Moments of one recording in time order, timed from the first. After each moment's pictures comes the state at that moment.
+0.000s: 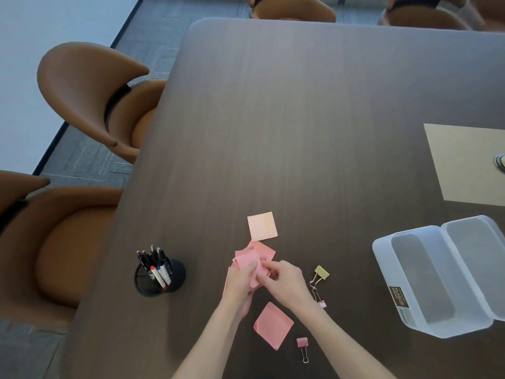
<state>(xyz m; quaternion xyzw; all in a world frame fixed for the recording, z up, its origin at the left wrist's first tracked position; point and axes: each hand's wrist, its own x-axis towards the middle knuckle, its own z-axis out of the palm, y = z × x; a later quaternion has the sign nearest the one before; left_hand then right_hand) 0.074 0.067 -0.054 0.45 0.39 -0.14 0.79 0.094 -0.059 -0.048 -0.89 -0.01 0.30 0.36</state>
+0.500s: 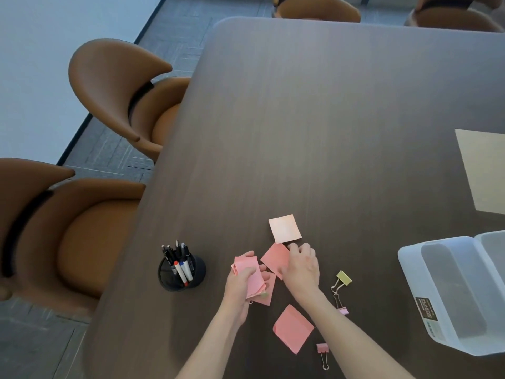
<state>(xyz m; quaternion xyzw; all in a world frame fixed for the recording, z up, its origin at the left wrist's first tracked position) 0.054 0.113 -0.061 0.45 0.44 -0.13 0.77 0.118 -0.025 -0.103 -0.97 0.00 0.20 0.12</state>
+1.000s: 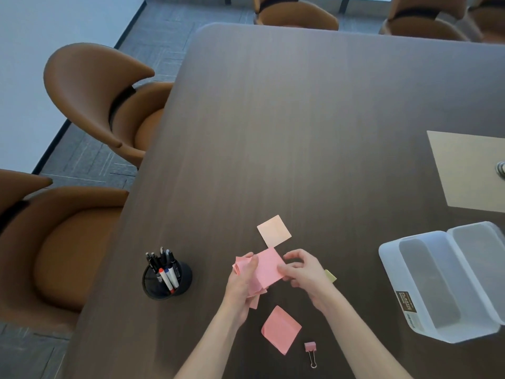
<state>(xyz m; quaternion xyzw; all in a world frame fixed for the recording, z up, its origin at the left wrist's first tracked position) 0.065 0.089 -0.047 0.45 0.42 -0.18 0.77 0.120 -0.074 -0.030 -0.73 0.21 0.36 0.55</state>
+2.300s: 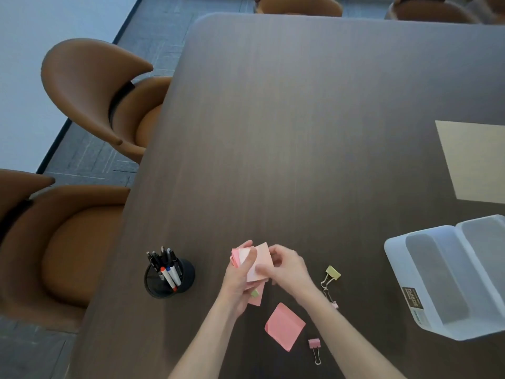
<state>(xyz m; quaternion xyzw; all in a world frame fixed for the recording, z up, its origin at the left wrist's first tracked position) 0.074 0.102 -0.048 0.45 0.38 -0.18 0.79 0.117 -0.033 -0.045 -0.83 0.06 0.31 0.47</state>
